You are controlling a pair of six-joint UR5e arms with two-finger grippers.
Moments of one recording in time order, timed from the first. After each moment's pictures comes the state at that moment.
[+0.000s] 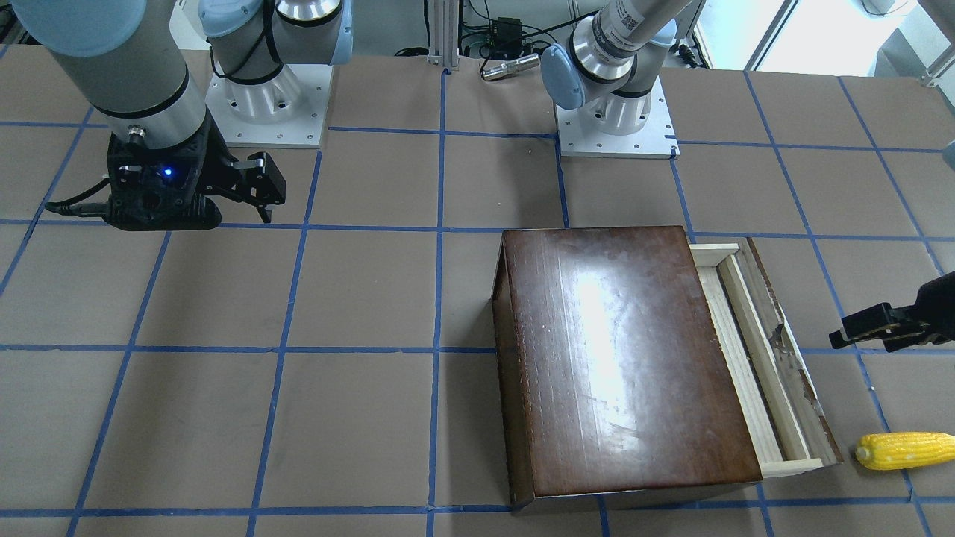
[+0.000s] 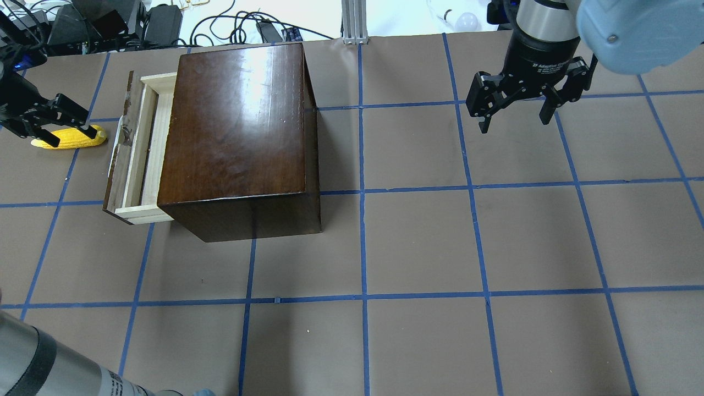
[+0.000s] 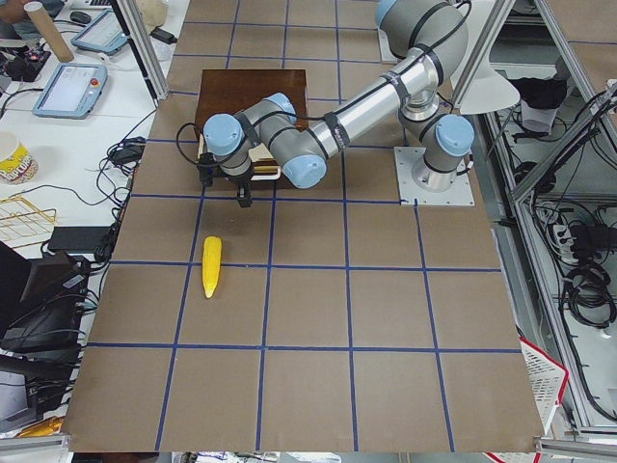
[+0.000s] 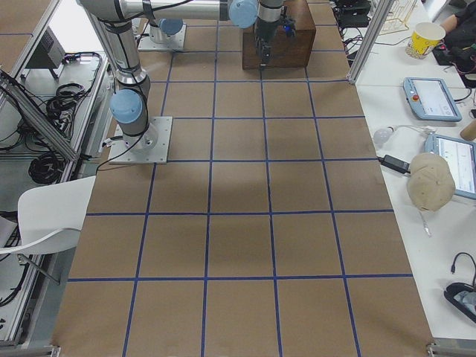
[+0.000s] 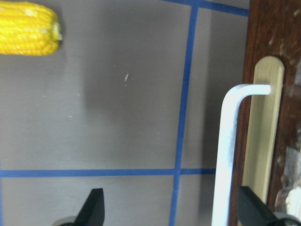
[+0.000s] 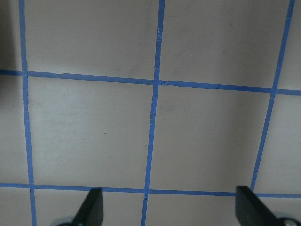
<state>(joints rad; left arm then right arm) -1.00 -2.01 -1.39 -1.43 1.48 0.61 1.60 -1.46 1.49 -1.51 -1.62 -0.05</state>
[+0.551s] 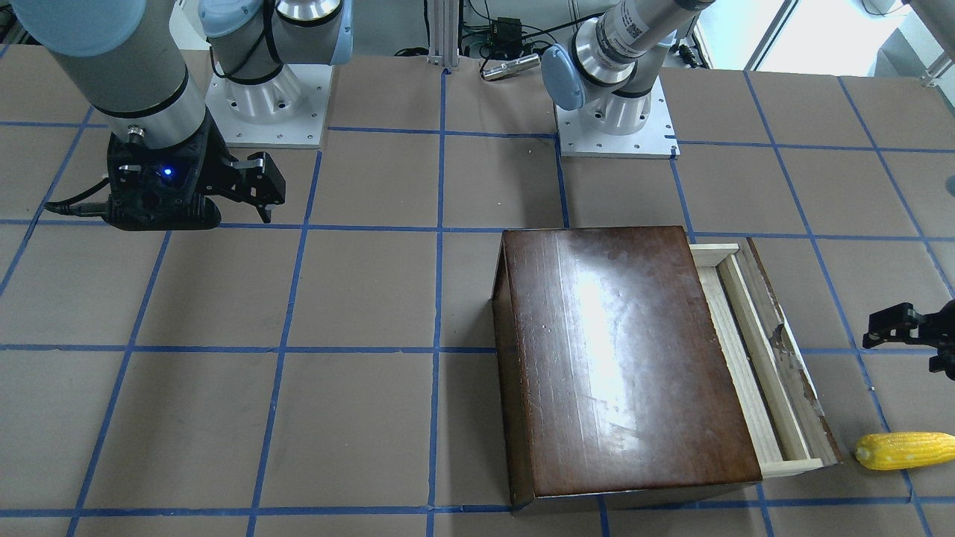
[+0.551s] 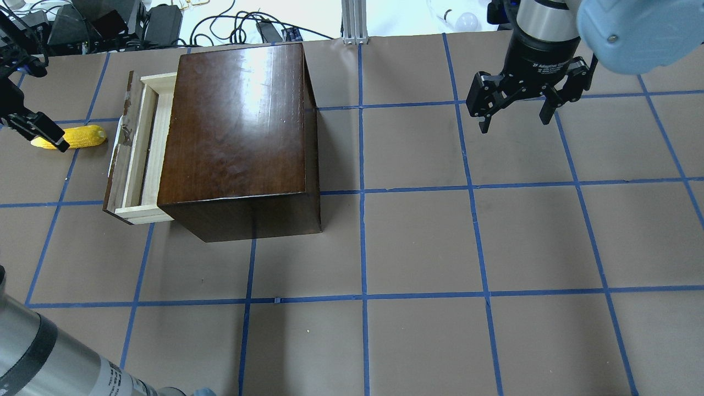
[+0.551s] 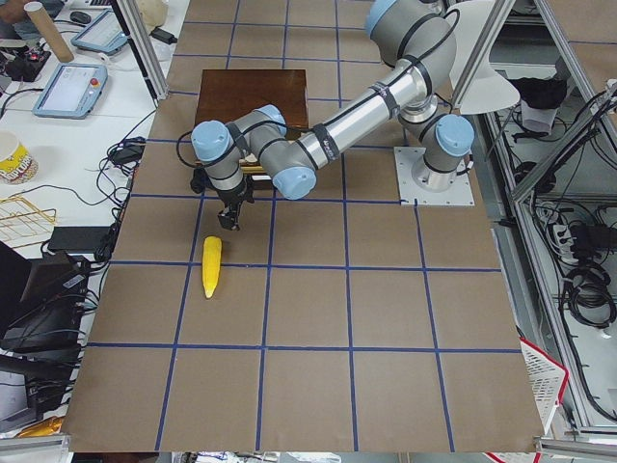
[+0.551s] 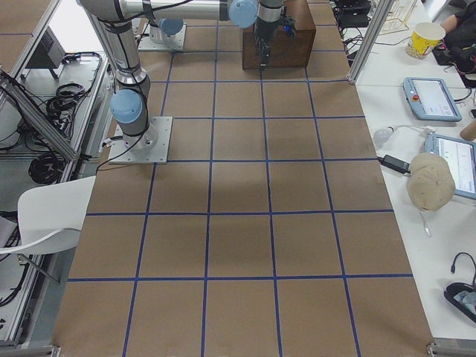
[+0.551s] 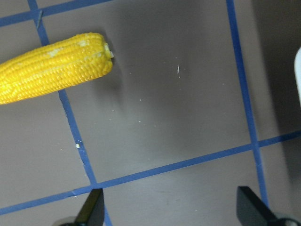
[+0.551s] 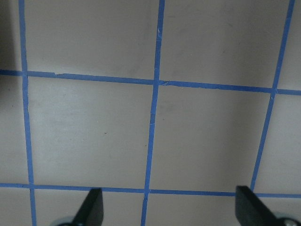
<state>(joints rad) -0.99 -2.09 -1.34 -1.33 1.65 1.04 1.60 -1.46 1.49 -1.51 -1.62 -0.05</state>
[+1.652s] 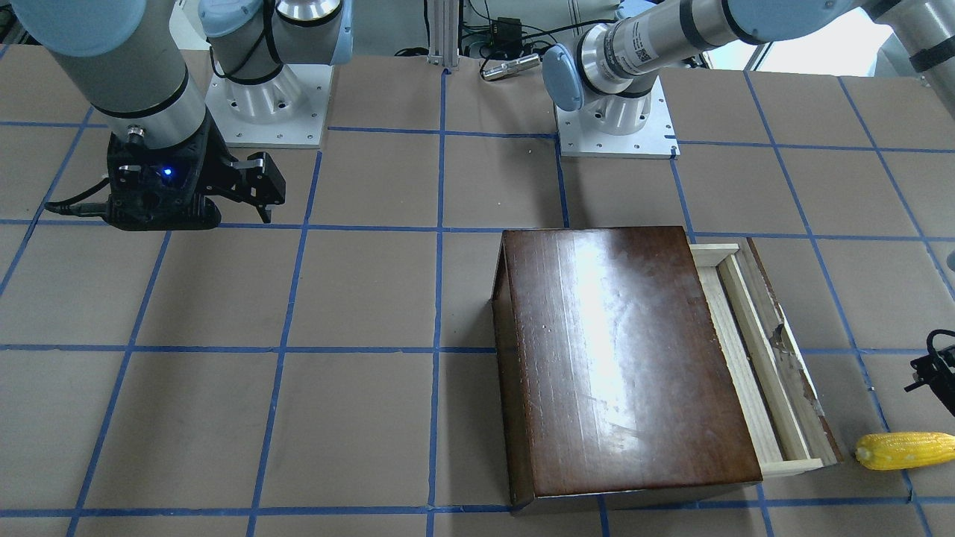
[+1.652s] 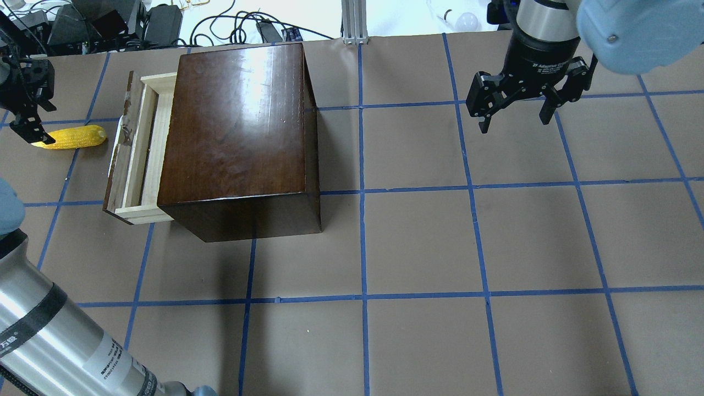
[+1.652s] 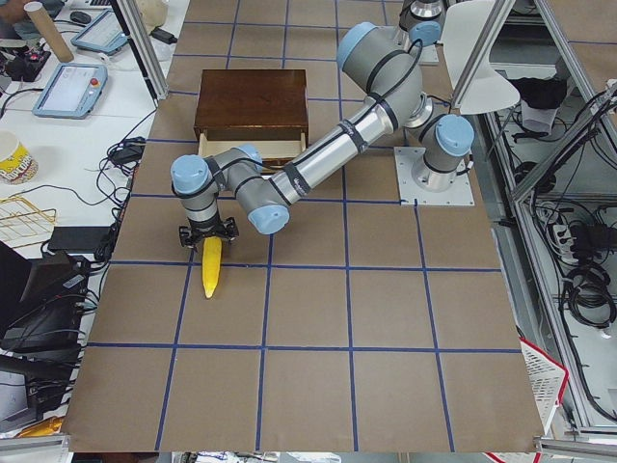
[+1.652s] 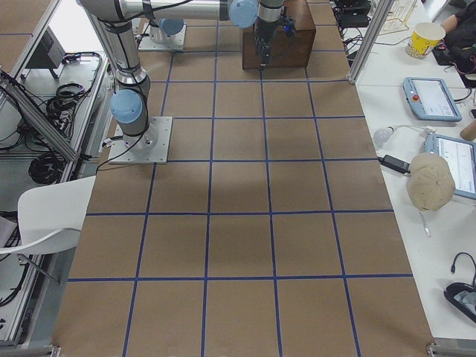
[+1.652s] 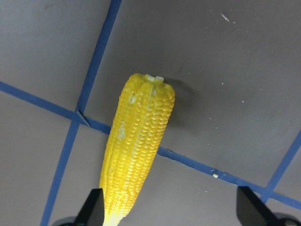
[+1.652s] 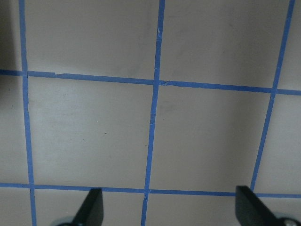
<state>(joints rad) -0.97 -2.30 -1.17 -1.15 1.61 1.98 1.60 -1.46 1.49 -1.51 -1.62 -0.05</state>
